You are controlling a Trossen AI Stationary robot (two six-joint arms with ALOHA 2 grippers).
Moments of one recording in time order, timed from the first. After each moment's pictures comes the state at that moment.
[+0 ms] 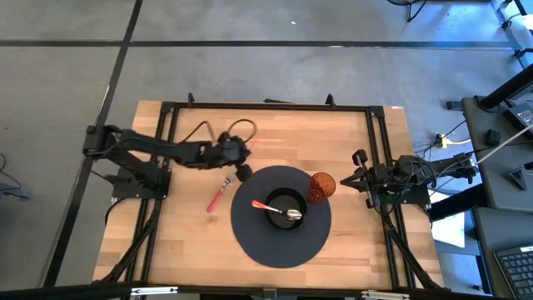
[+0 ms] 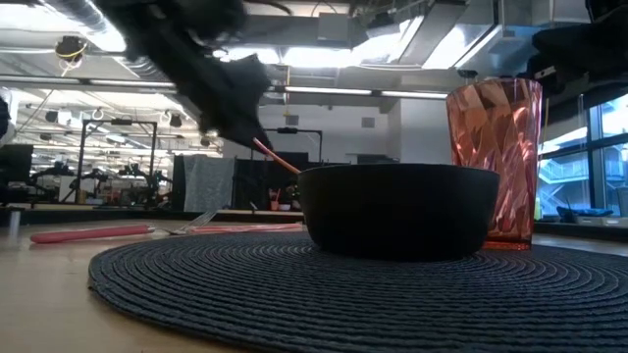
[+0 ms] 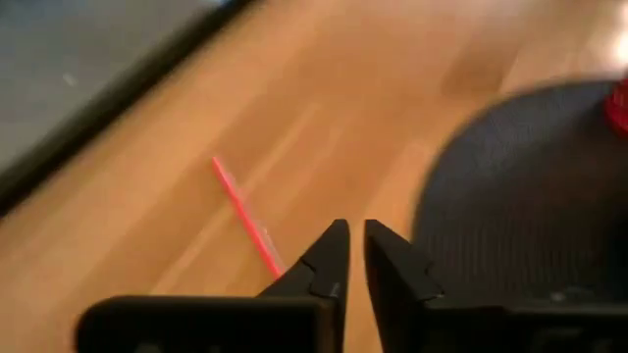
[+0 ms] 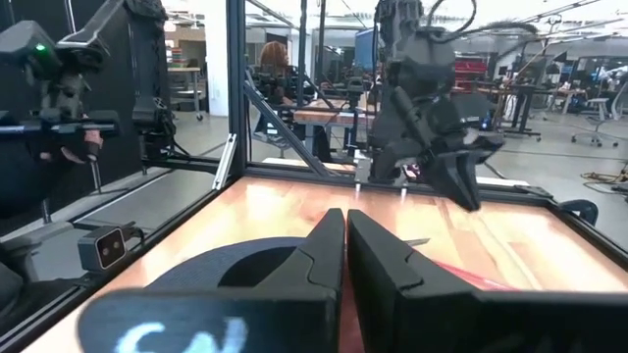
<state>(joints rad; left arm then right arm) 0.09 1.41 0.74 -0.02 -0.40 -0.30 0.23 0.04 0.08 0.02 0.06 -0.05</state>
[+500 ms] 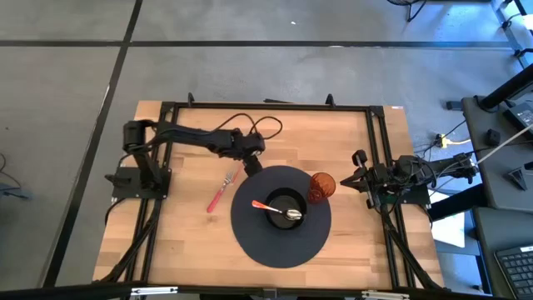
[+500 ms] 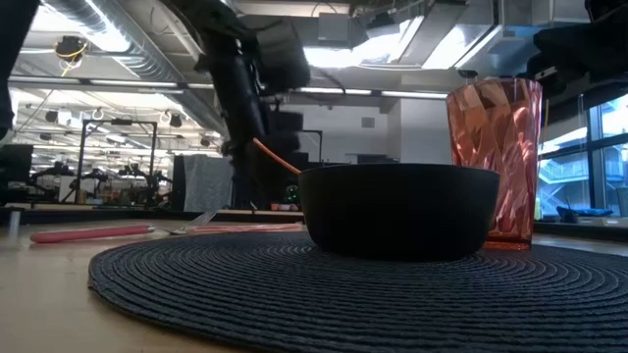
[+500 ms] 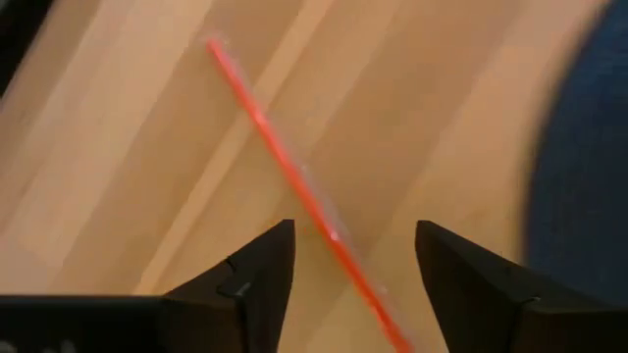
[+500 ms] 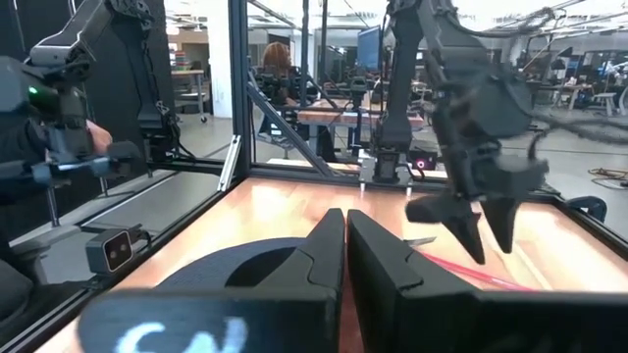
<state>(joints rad) 0.22 1.77 1.12 -0.51 -0.30 -0.27 0.23 0.04 0.08 0.02 0.05 -0.03</state>
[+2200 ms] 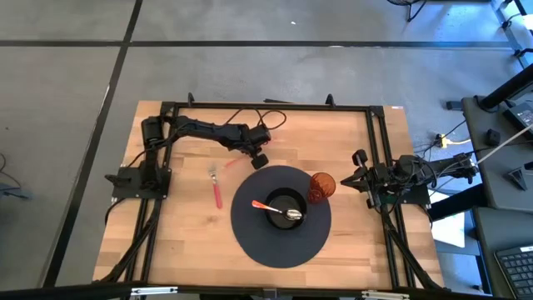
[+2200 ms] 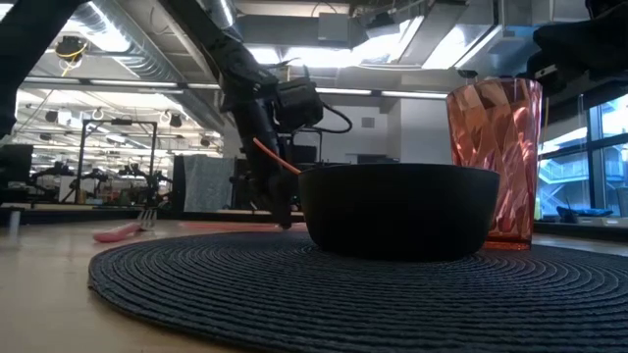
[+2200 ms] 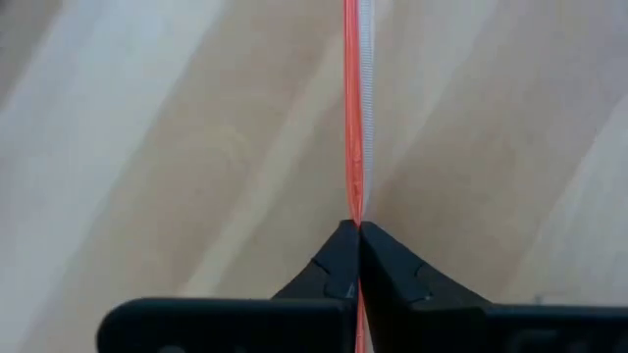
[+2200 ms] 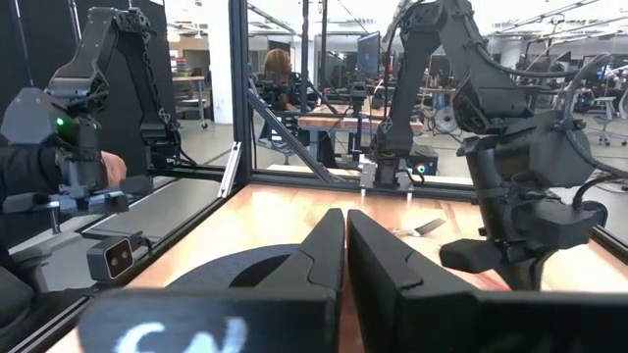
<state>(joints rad) 0.33 1.95 1.18 -0.35 -0.21 -0.17 0.23 0.04 0.08 0.03 0.05 -0.03</state>
